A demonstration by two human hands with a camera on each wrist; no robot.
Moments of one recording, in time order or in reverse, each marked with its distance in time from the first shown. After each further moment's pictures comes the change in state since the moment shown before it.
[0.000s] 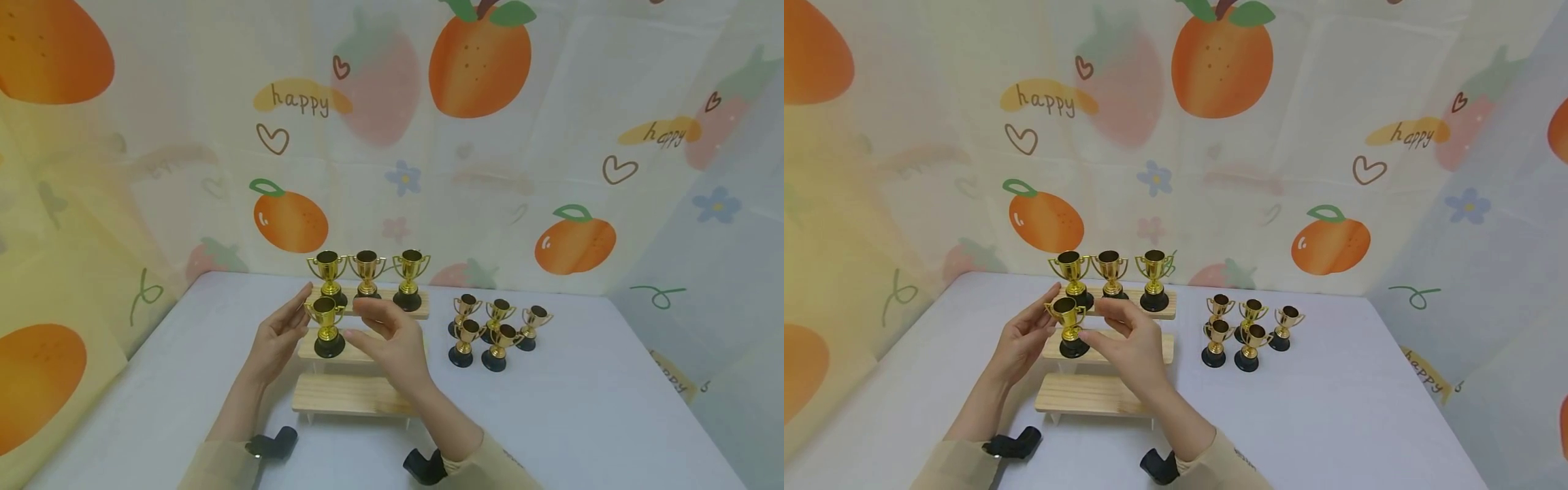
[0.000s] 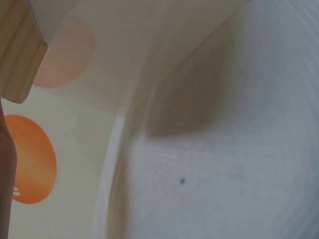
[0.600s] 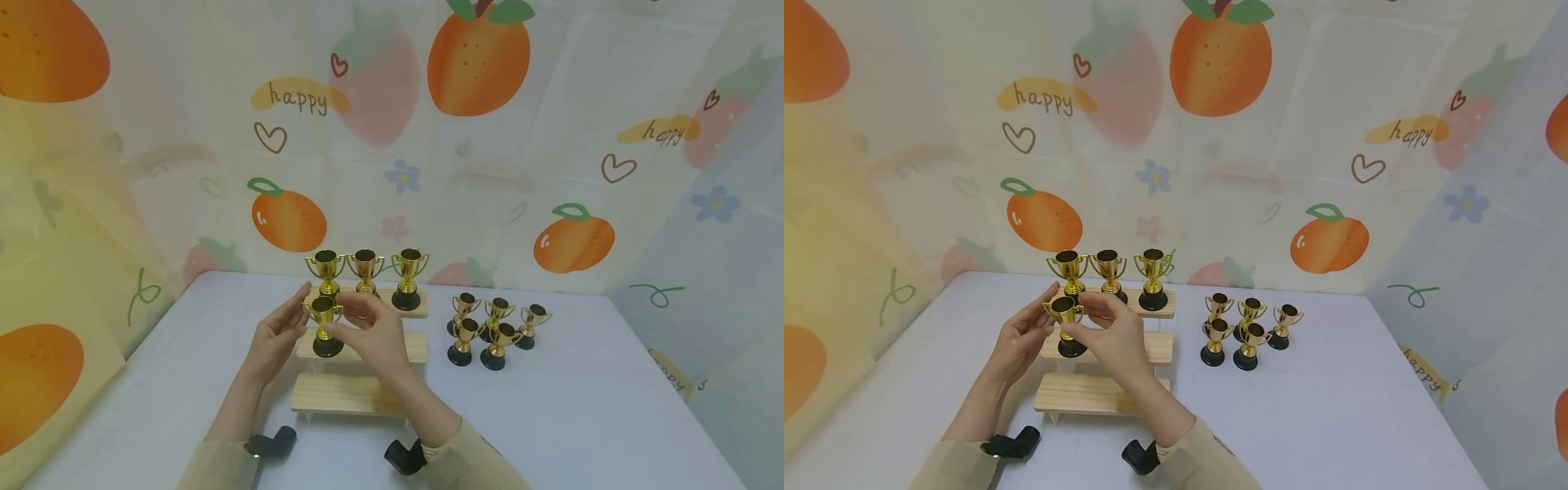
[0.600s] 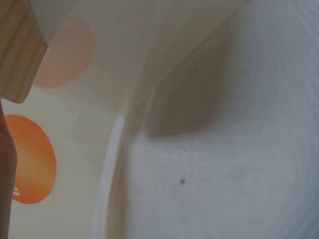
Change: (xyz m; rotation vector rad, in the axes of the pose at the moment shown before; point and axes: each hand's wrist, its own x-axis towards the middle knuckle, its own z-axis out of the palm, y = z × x) left_hand 0.000 0.000 0.000 0.021 0.001 -0.003; right_hand 0.017 0.009 0.022 0.016 -0.001 0.074
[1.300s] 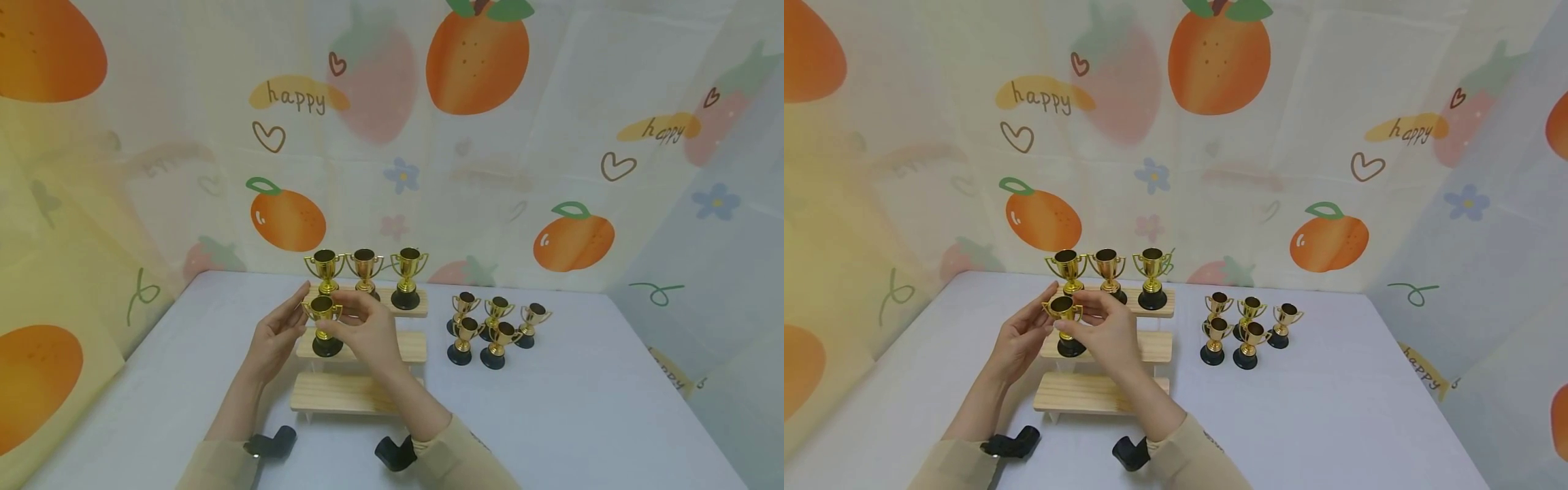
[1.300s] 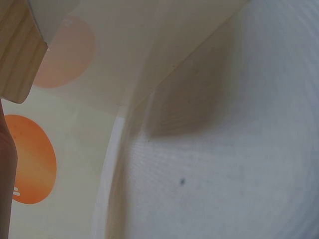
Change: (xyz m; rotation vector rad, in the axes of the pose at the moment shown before) left_hand 0.000 -0.001 0.000 -0.014 -0.014 0.026; right_hand 0.007 0.002 0.008 -0.013 0.005 0.051
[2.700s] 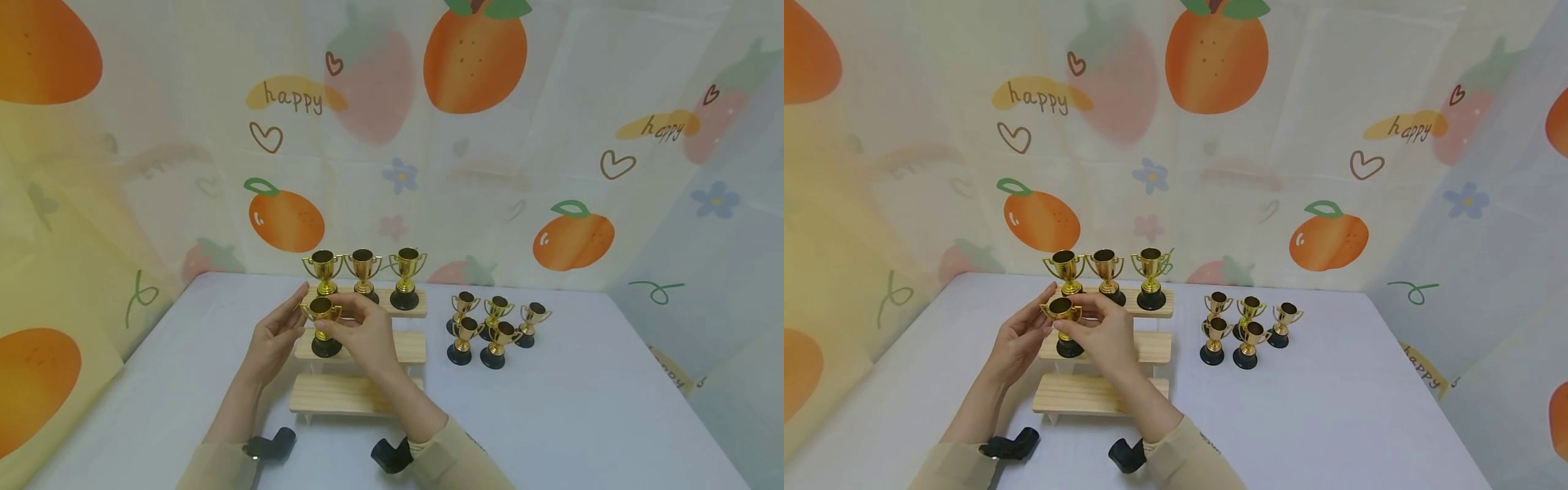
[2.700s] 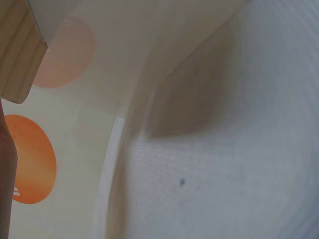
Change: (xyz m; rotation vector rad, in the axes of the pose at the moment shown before) left_hand 0.000 -0.001 0.000 -0.009 -0.008 0.015; right_hand 0.001 0.004 0.004 0.001 0.012 -0.021
